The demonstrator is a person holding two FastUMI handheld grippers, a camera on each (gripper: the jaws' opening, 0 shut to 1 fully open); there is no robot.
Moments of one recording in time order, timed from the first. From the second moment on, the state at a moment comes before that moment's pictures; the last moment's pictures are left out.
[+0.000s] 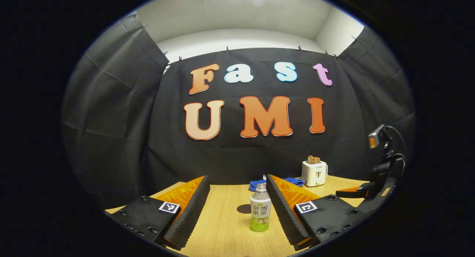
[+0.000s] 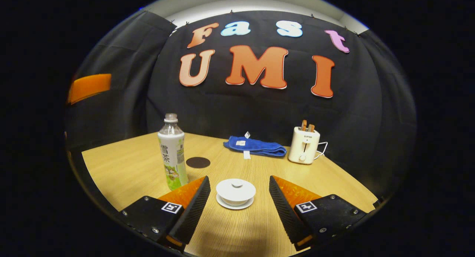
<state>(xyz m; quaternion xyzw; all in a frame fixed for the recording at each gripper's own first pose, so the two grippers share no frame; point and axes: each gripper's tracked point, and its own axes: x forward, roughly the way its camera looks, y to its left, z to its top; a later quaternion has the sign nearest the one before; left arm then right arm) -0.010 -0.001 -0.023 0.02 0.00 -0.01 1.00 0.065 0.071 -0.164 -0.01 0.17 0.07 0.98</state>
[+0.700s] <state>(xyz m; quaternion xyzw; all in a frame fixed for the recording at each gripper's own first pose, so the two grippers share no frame) -0.015 -0.008 -0.045 0.04 0.02 -0.03 1.00 0.136 0.089 -0.220 -0.04 0.24 0.09 0.97</state>
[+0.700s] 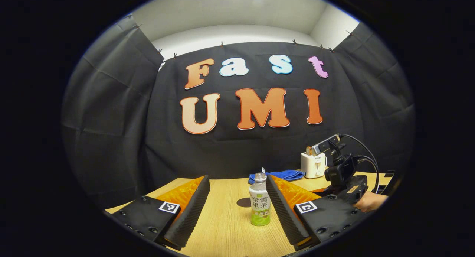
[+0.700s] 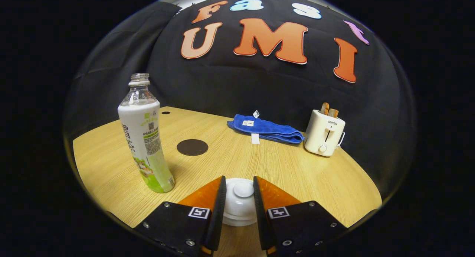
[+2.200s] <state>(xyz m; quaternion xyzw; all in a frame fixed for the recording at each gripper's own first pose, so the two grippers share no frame) 0.085 -0.060 -0.220 0.03 0.17 -0.08 0.98 0.107 0.010 -0.123 0.00 0.15 0.08 0.99</state>
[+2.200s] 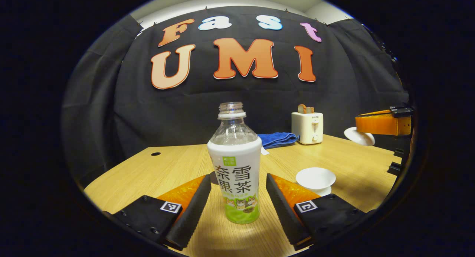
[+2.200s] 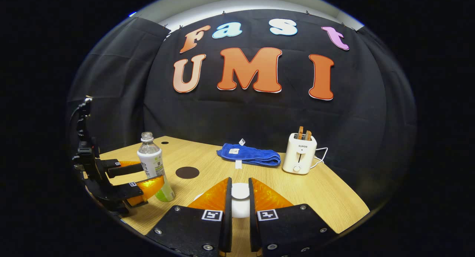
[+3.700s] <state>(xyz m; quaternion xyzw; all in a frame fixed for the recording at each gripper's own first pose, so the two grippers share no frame) 0.121 -0.072 -0.240 0.61 0.11 -0.14 0.77 0.094 -0.053 -0.124 0.01 0.14 0.04 0.99</state>
